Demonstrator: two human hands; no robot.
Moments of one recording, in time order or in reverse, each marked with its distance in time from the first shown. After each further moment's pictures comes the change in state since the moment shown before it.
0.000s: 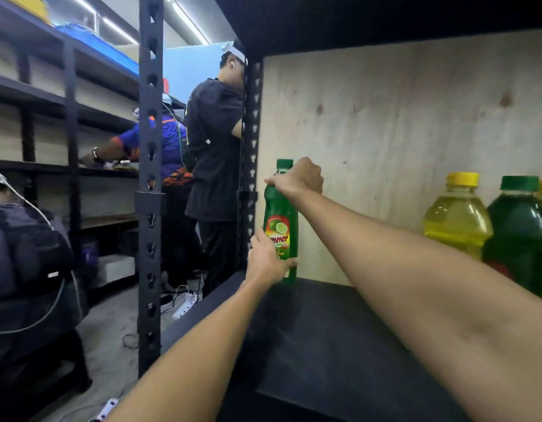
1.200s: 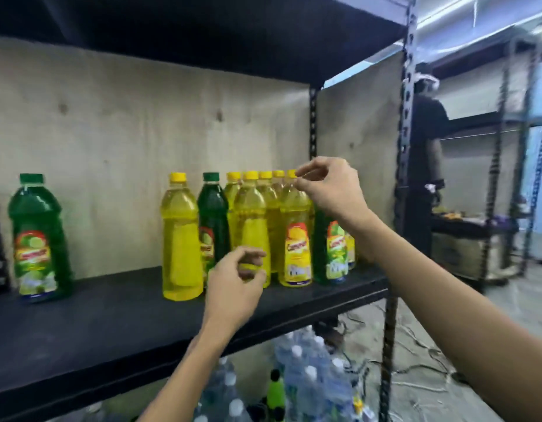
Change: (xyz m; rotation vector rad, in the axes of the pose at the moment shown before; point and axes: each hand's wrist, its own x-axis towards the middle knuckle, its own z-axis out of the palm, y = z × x) left_hand -0.302 0.234 0.043 -0.672 -0.437 0.456; right_hand -0.178 0.116 -0.456 -0.239 0.378 0.017
